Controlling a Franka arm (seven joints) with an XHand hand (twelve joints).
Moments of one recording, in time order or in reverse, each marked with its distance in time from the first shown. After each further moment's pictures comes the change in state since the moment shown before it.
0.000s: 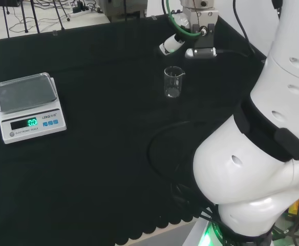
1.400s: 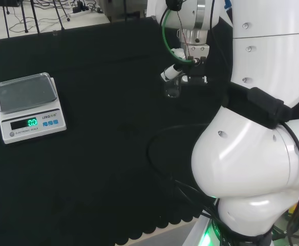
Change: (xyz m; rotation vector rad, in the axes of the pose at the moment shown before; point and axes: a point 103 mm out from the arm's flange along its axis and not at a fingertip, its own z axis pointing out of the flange) arm -0.030 0.104 0.137 0.132 0.058 0.045
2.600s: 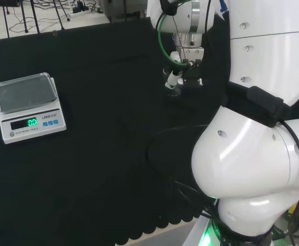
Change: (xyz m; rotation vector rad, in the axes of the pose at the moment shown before) arm 0.011 0.008 0.009 -0.005 -0.023 0.019
